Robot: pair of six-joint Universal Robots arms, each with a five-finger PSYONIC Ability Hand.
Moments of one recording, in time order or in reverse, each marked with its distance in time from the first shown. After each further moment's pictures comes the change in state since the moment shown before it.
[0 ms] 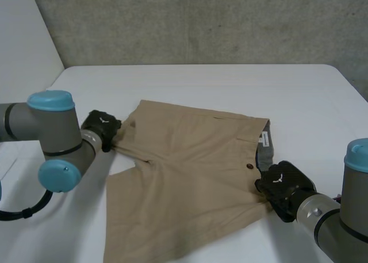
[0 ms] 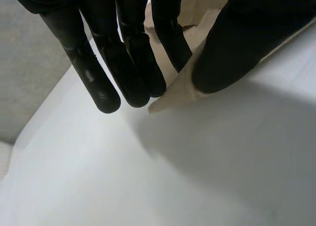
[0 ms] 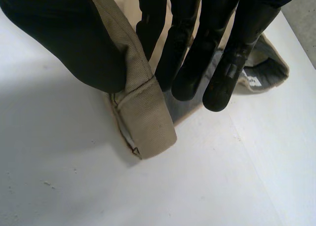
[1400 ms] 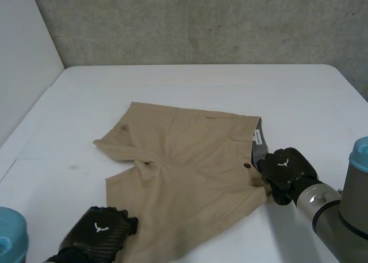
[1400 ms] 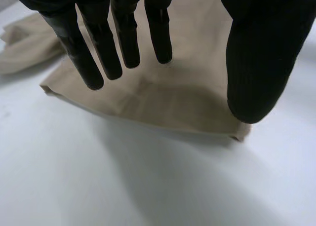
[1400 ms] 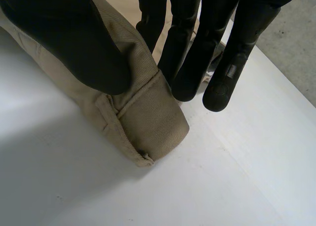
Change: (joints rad) left arm -0.343 0.804 -0.861 -0.214 -0.100 -0.419; right arm -0.019 0.000 0.005 -0.137 0.003 0.234; left_hand -0.611 -0.709 -0.702 -0.708 -0.663; right_hand 0.000 0.000 0.000 0.000 0.001
